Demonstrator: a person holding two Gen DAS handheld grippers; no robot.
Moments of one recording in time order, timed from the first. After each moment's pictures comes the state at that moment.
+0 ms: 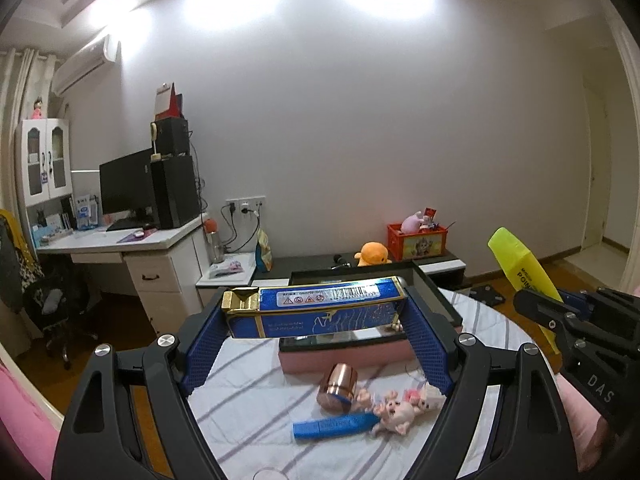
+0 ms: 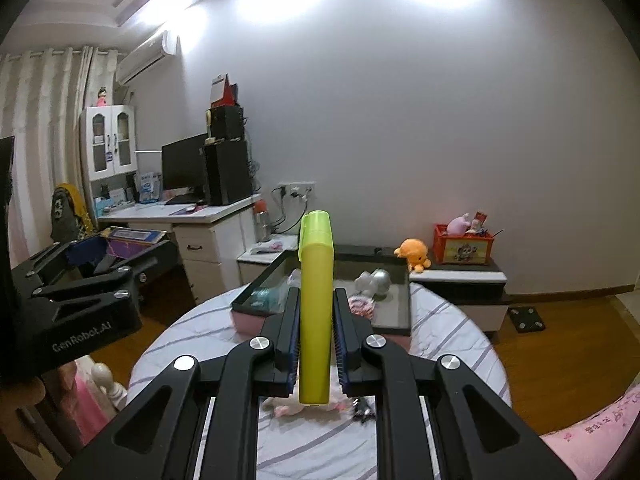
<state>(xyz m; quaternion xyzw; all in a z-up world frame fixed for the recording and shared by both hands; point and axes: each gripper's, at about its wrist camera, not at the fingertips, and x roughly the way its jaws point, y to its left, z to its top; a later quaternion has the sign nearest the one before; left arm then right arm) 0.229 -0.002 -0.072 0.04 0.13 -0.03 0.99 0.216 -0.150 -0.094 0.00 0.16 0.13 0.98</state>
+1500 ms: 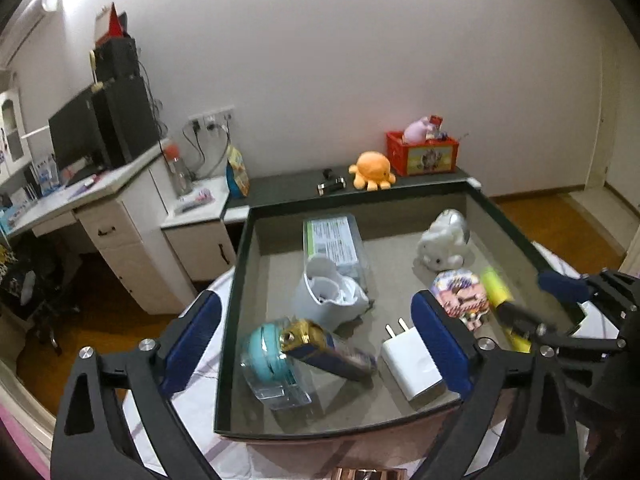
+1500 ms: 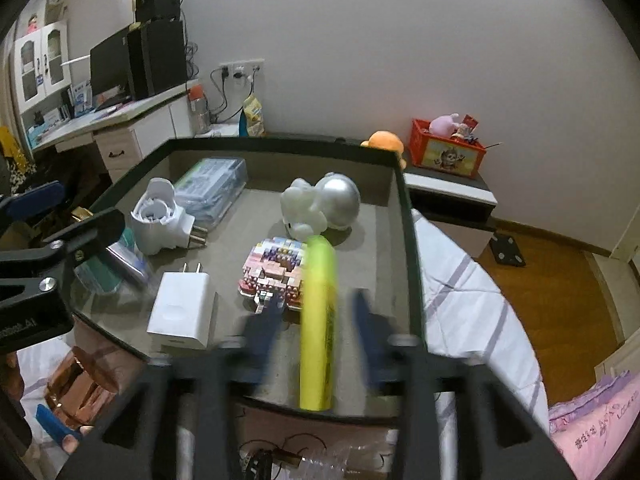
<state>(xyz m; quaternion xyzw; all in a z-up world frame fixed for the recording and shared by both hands) 0.463 -0.023 -0.171 0.07 0.30 -0.05 0.95 0.442 -0.157 -0.196 -0.04 0.37 0.05 0.93</state>
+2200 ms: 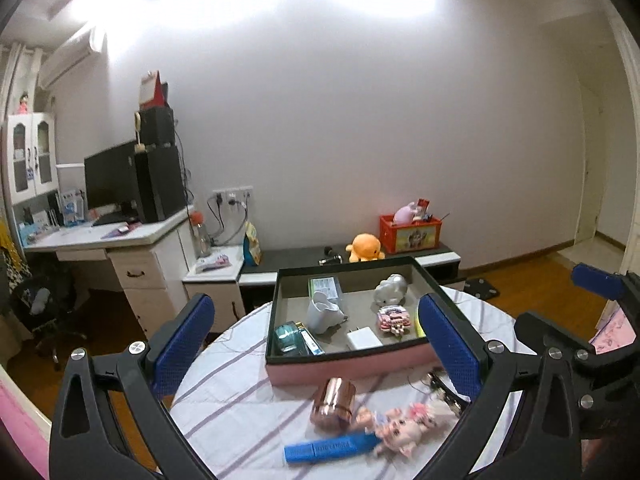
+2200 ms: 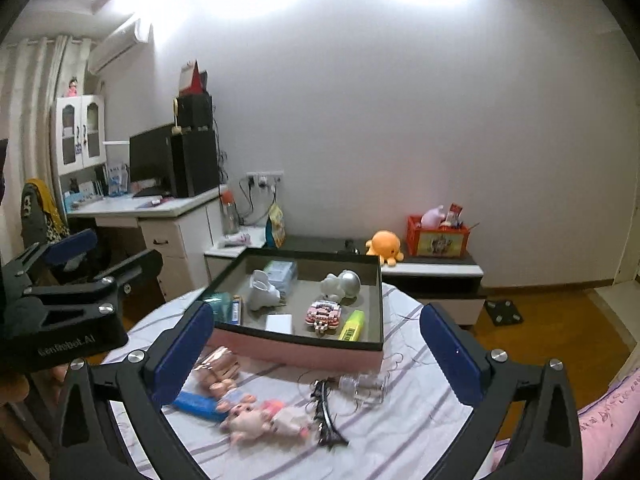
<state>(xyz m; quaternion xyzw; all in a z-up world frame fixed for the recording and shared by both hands) 0.263 -0.004 -0.082 0.04 0.14 -0.05 0.99 0.247 -0.150 -0.092 0.00 0.18 0.07 0.98</state>
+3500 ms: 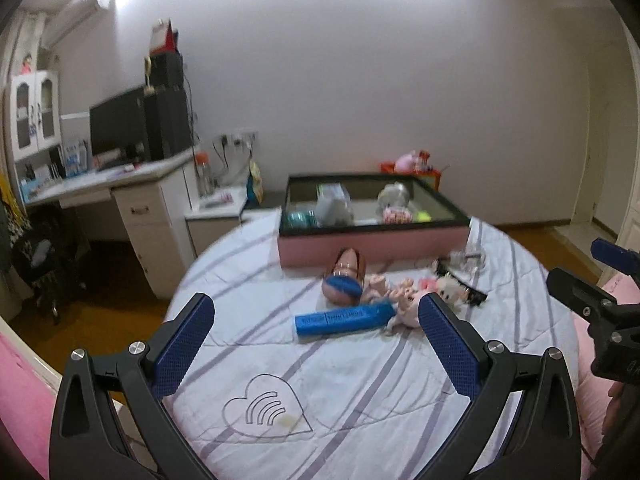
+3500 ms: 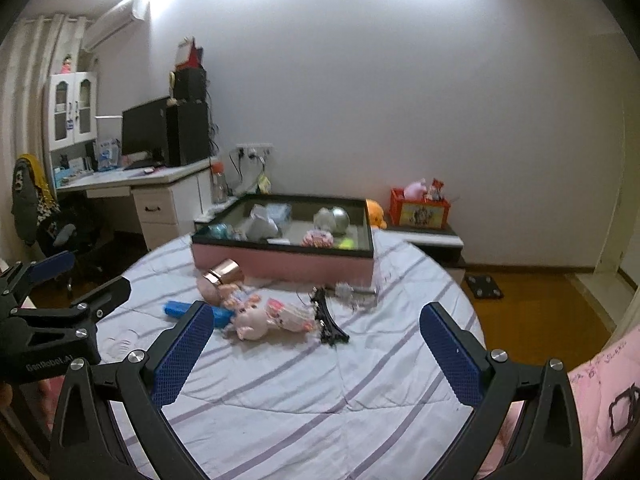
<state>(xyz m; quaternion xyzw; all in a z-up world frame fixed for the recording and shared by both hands) 0.221 0.026 -0.178 0.02 0.25 -0.05 0.97 0.180 -0.148 -0.154 -0.02 0.22 0.04 0.97</state>
